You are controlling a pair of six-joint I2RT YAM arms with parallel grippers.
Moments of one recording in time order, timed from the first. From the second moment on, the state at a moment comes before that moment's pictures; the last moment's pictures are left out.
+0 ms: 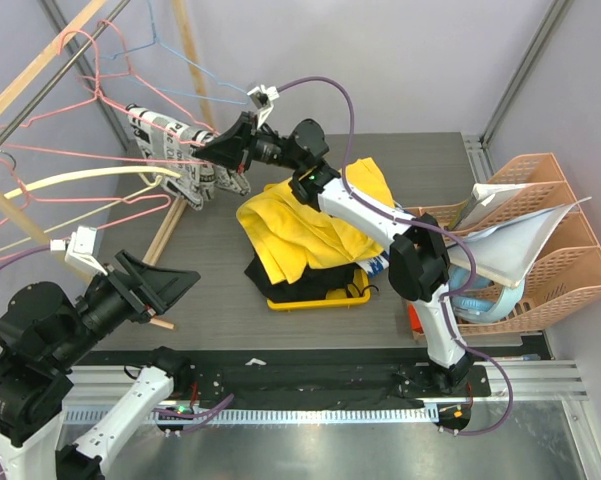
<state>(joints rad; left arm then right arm) -0.40 0.54 1.45 -1.13 0.20 -0.88 0.75 2.16 2.00 0.71 -0.72 0.74</state>
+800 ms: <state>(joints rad) -0.40 0.56 1.47 -1.05 0.24 -0.86 0.88 2.22 2.01 0.53 -0.70 0.53</state>
